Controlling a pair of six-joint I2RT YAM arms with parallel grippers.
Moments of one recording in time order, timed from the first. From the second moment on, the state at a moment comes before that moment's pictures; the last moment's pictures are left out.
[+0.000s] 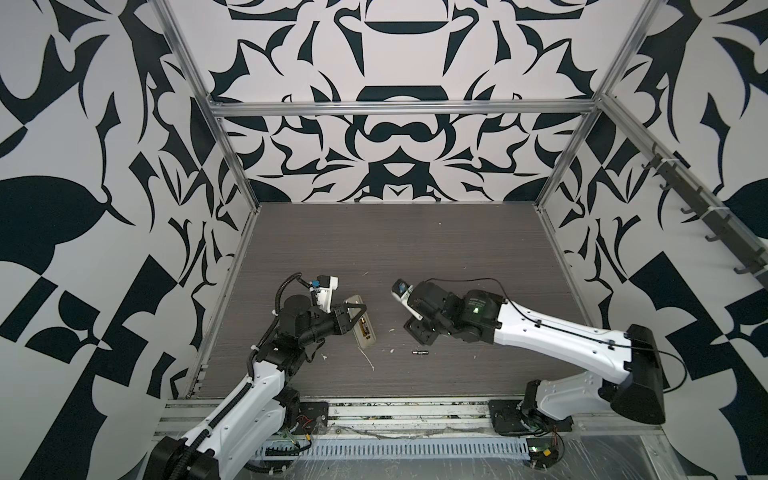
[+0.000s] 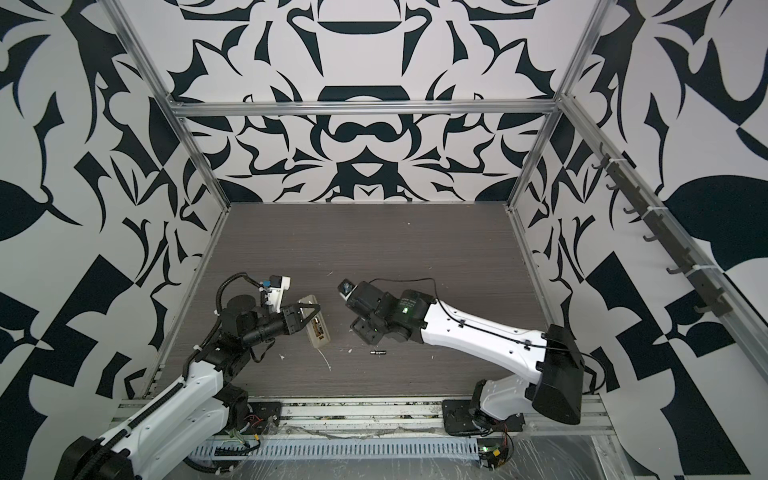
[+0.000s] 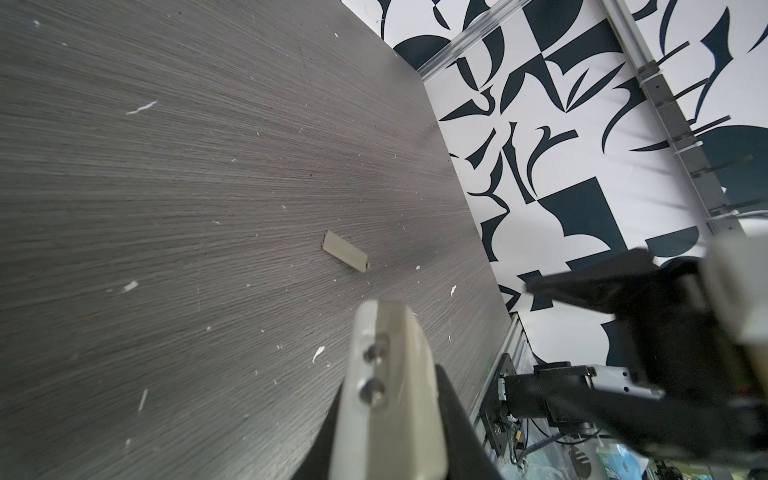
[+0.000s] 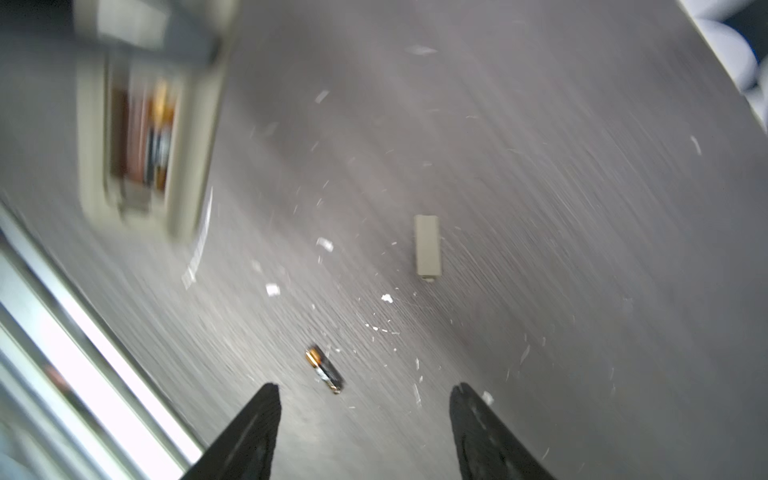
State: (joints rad) left arm -0.37 0.80 0.25 0.18 0.62 -0.73; right arm 1.08 1.38 1.23 -0.87 0.25 0.31
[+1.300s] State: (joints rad) left arm -0.37 0.68 0.25 0.18 0.62 -0.70; right arm 1.09 1.53 0.92 -0.72 0.04 1.76
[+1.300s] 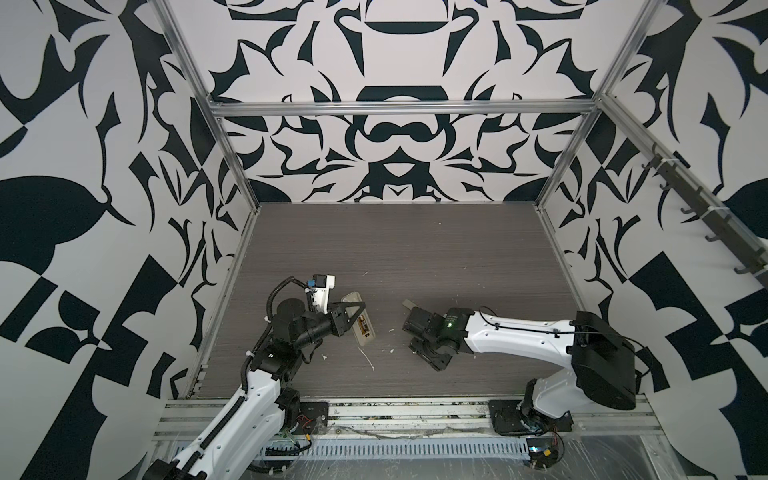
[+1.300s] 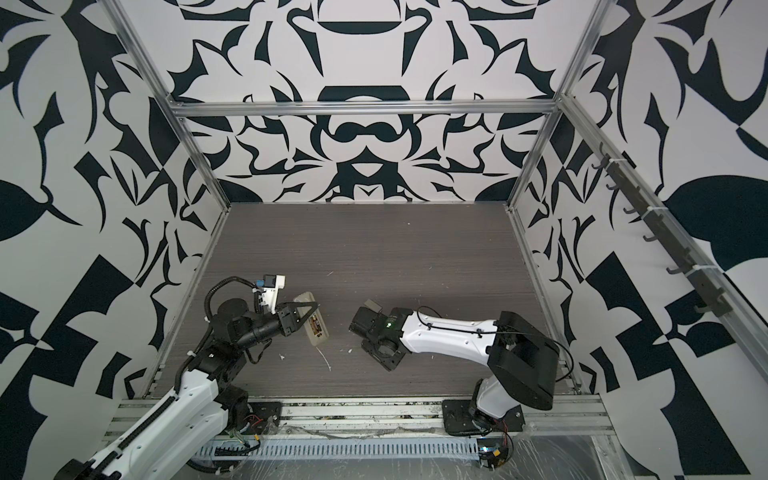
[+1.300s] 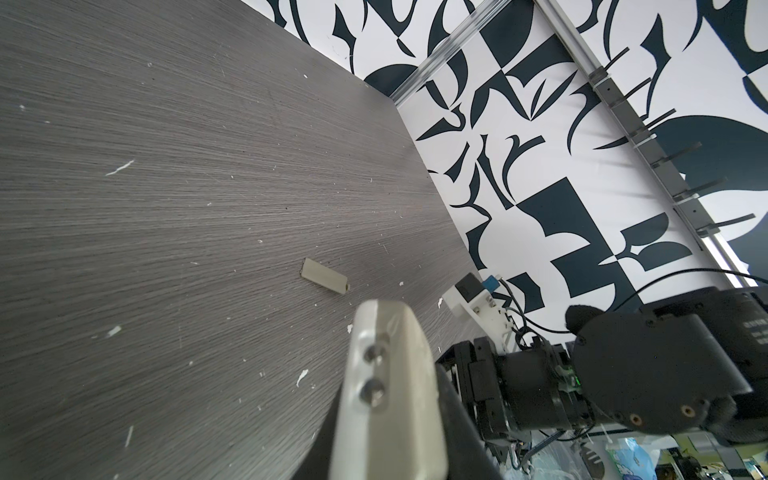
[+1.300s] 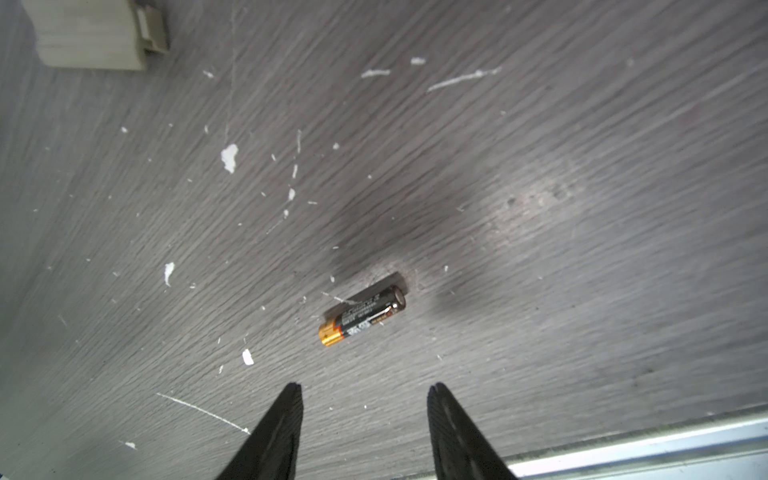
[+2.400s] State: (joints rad) left arm -0.37 0.66 0.24 0.17 0.62 -0.68; right arm 1.05 1.65 0.95 -0.70 0.04 1.75
